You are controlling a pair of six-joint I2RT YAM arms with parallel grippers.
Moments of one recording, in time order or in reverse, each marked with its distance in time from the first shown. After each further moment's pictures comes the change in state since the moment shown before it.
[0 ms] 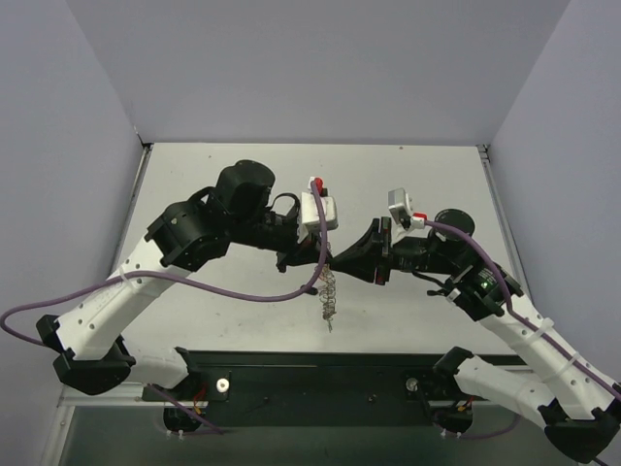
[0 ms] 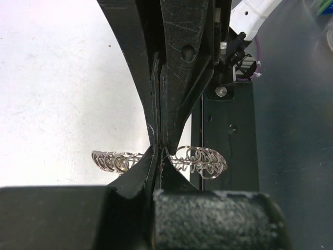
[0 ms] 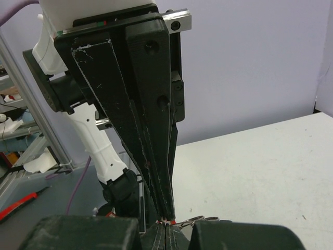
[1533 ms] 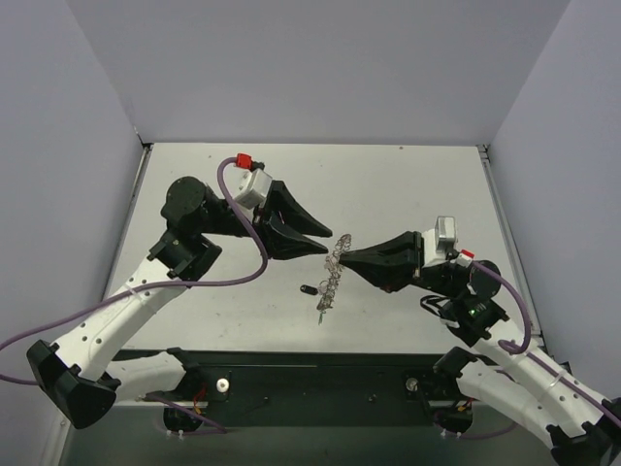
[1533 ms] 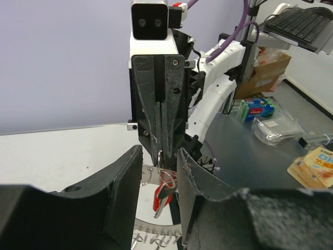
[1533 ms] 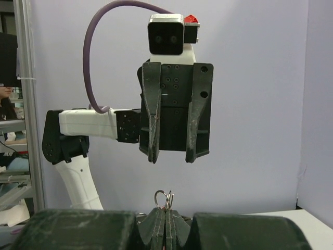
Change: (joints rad) left arm 0.243 -0.201 -0.544 1.220 0.494 -0.631; right arm -0.016 -0.176 -0.393 0.821 0.060 0.219
